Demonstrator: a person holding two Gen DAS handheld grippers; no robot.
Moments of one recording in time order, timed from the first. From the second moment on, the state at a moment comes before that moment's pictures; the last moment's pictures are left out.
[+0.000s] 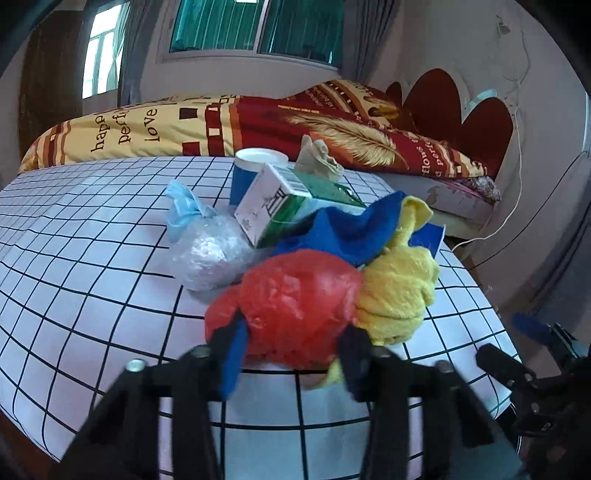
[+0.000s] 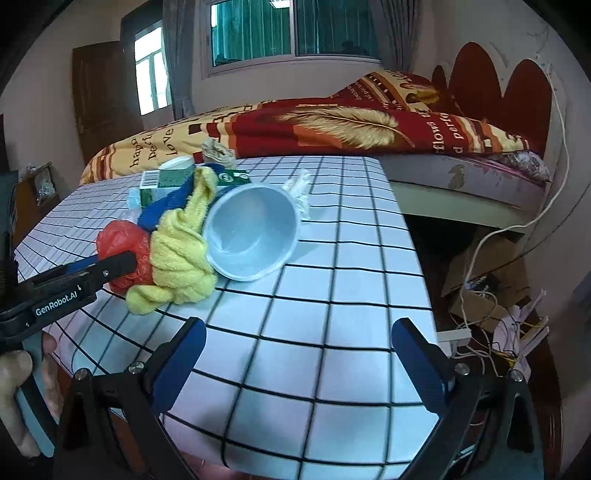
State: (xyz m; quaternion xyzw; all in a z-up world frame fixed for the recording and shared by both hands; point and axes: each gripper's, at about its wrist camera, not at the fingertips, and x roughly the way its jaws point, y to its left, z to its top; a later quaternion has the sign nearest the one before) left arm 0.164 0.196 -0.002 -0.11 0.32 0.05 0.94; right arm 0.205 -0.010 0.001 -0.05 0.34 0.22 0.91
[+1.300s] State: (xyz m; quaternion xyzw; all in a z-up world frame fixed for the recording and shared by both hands) left arm 0.121 0.236 0.012 -0.11 0.29 0.10 0.94; right arm 0.193 0.070 0.005 -0.02 0.35 0.32 0.88
